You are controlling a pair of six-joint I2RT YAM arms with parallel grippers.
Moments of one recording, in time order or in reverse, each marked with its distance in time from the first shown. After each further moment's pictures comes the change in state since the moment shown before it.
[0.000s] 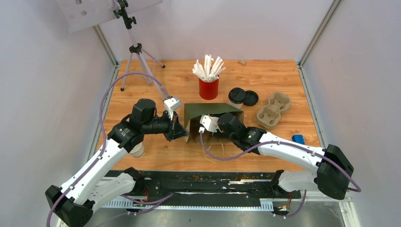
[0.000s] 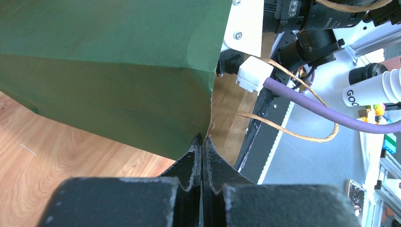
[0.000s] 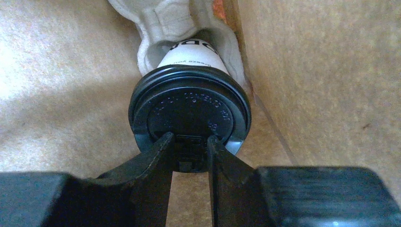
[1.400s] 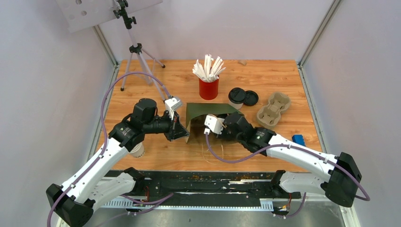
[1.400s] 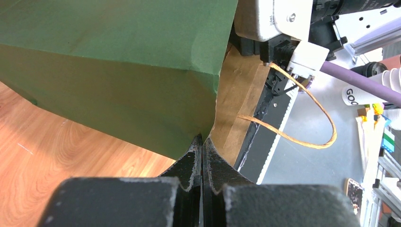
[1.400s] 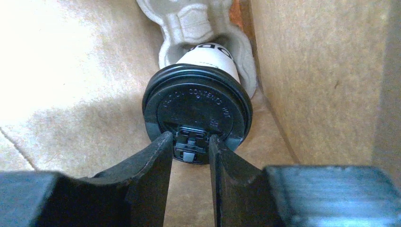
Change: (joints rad) left arm 0.000 0.014 0.000 0.001 0.005 0.000; right arm -0.024 -0.103 -0.005 -0.094 -0.108 0.020
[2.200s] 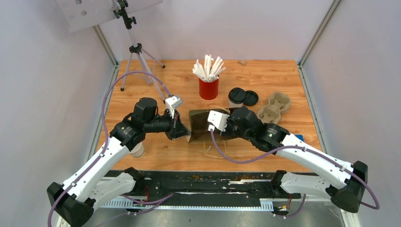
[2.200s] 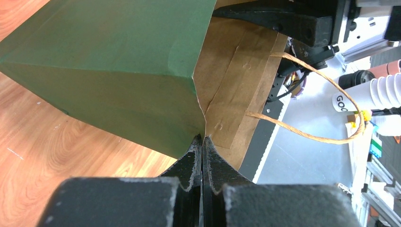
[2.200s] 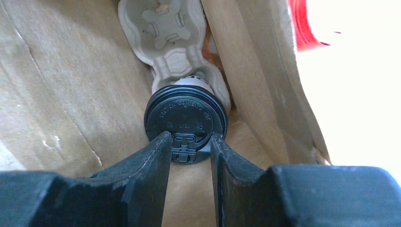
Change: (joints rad) left arm 0.000 0.011 0.000 0.027 0.008 -0.037; right arm 0.000 -0.092 0.149 -0.196 -0.109 0.020
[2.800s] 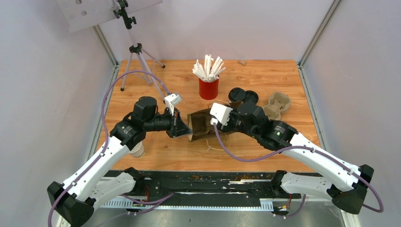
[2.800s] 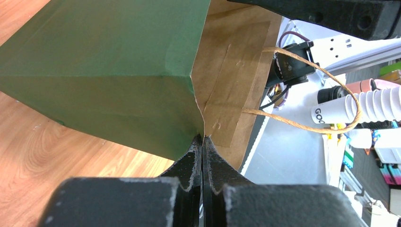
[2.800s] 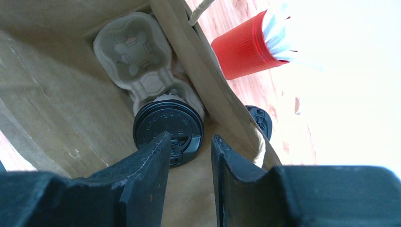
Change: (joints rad) left arm 0.000 0.010 0.005 0.042 0.009 -0.121; right arm 0.000 -0.023 0.108 -0.022 0.000 0.016
